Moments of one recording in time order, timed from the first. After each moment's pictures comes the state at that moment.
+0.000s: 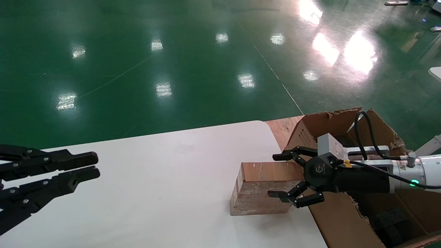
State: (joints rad) left arm -1.09 0.59 0.34 -1.27 0.69 1.47 -0.16; right arm 1.26 -0.52 -0.79 0.49 -0.84 -1.59 -0.32
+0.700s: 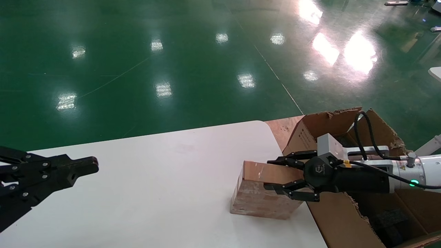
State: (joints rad) left arm -1.09 0.59 0.34 -1.27 0.69 1.47 -0.16; right arm 1.25 -0.52 -0.78 0.49 -0.84 -1.59 -0.32
